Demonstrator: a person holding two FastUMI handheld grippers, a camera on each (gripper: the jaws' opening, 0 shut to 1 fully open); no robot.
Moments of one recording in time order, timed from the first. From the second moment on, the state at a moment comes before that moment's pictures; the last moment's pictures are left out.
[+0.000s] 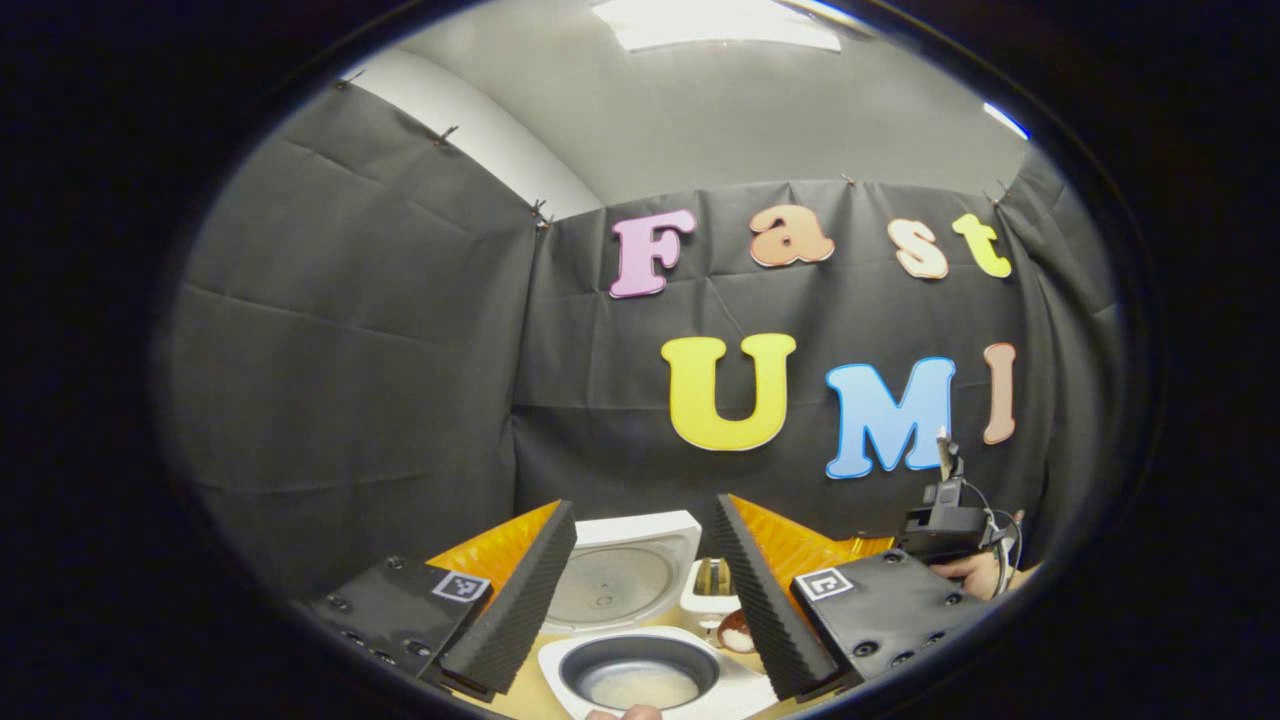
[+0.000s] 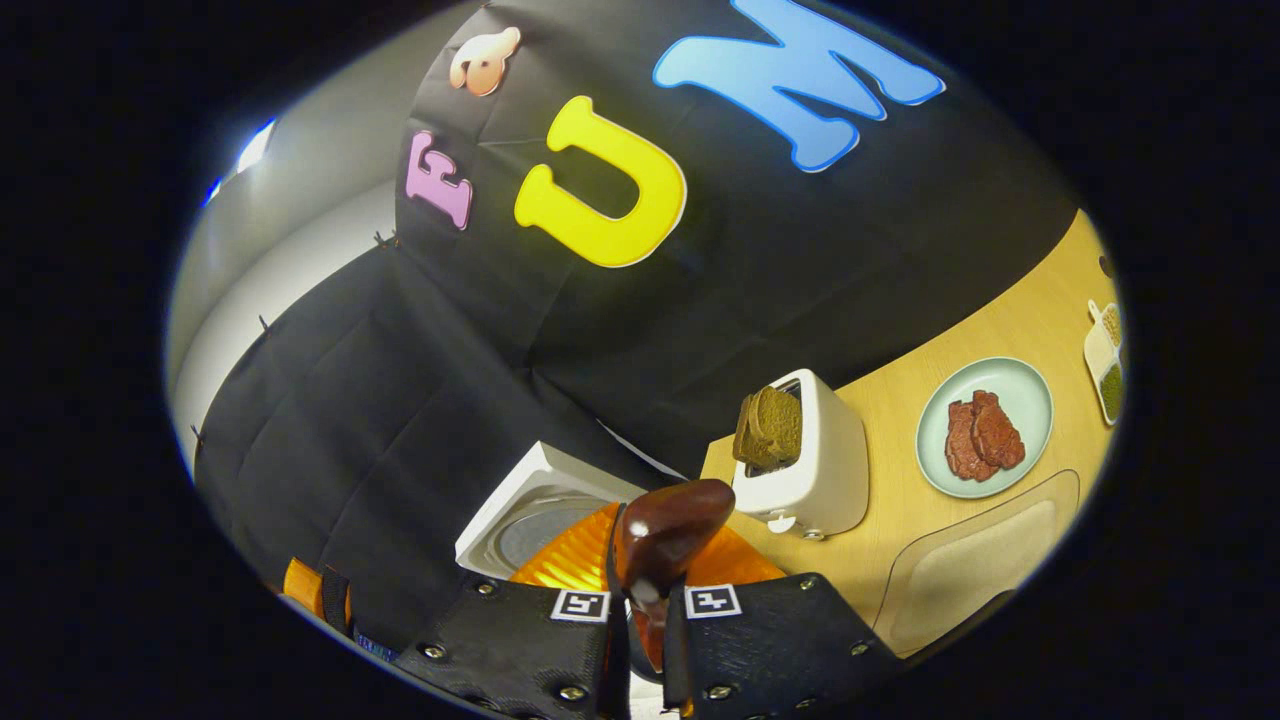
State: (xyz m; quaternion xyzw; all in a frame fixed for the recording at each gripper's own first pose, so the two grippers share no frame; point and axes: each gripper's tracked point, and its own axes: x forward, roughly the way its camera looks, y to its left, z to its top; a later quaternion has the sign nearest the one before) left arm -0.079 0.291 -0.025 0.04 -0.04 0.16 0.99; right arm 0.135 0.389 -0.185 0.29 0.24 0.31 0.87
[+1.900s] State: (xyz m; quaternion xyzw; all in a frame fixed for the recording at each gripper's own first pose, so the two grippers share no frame) left arm -0.113 0.357 -0.054 0.03 -0.03 0.22 0.97; right arm 0.086 0.510 -0.223 -0.05 0.20 0.41 0.89
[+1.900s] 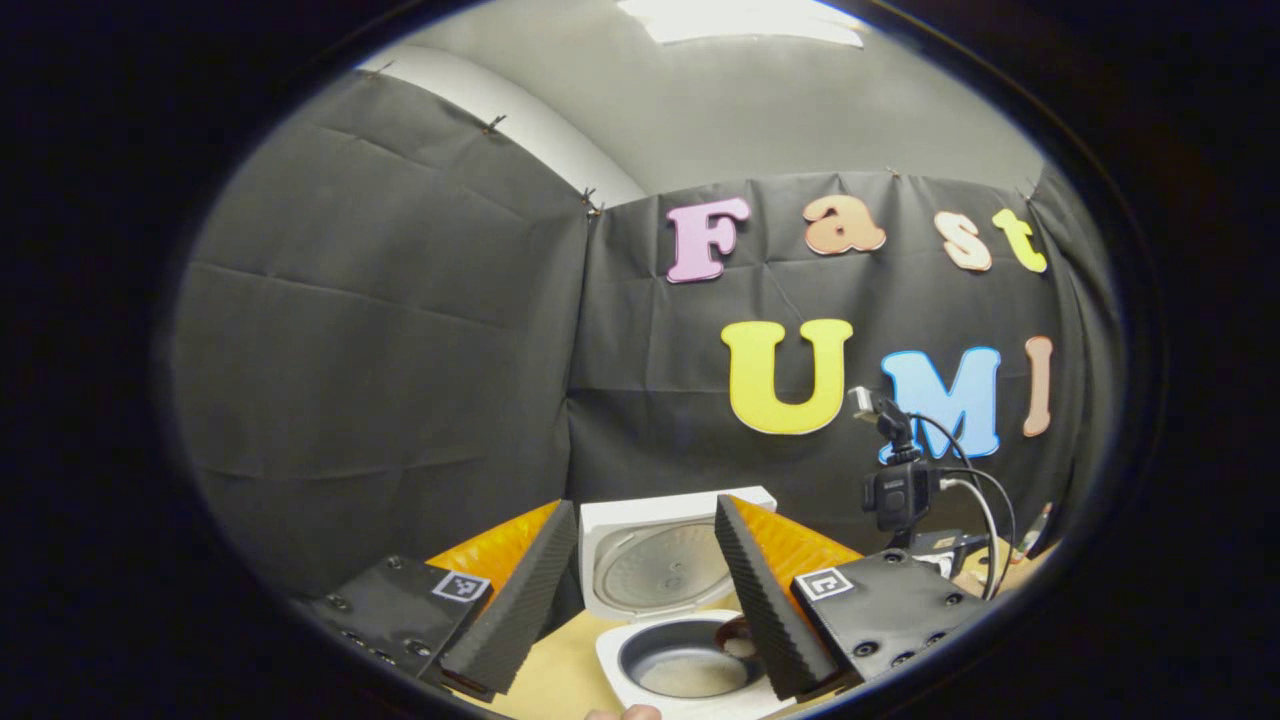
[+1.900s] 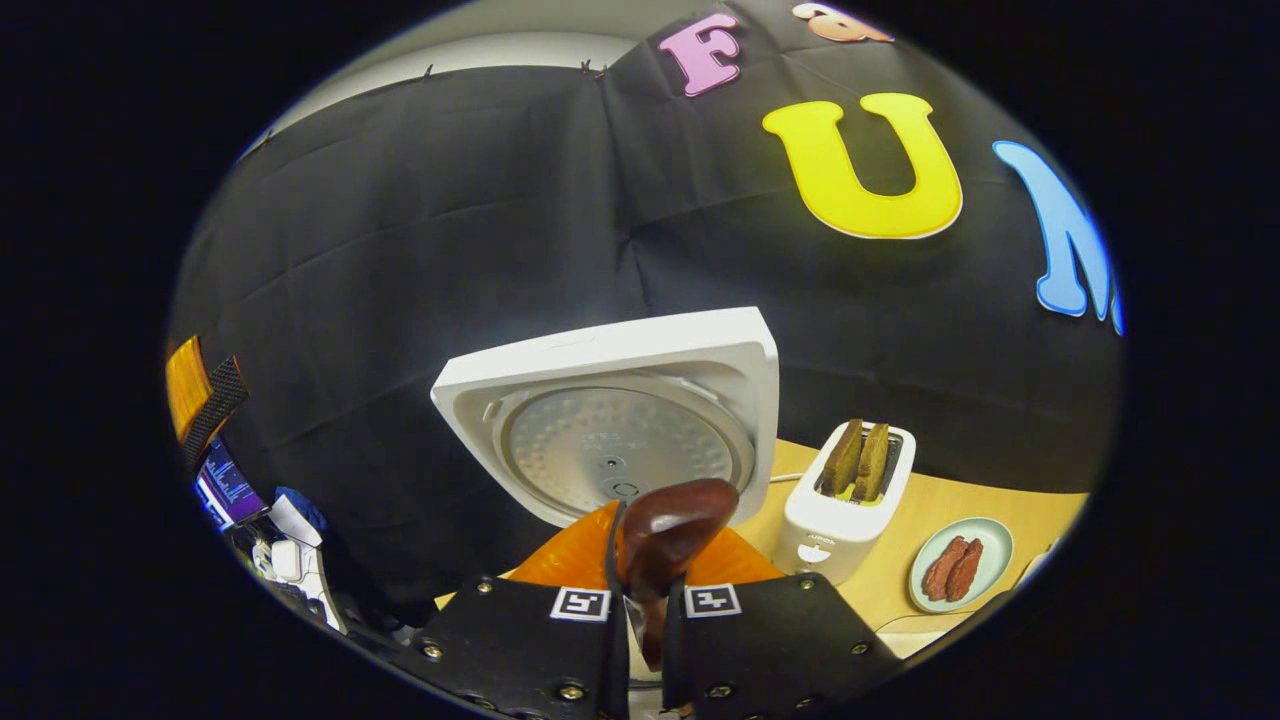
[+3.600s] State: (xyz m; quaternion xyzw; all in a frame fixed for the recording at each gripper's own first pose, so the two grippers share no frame) left arm -0.142 0.335 -0.046 0.02 -0.05 0.24 0.97; right arm 0.066 0.534 -0.179 -0.23 0.06 0.45 0.86
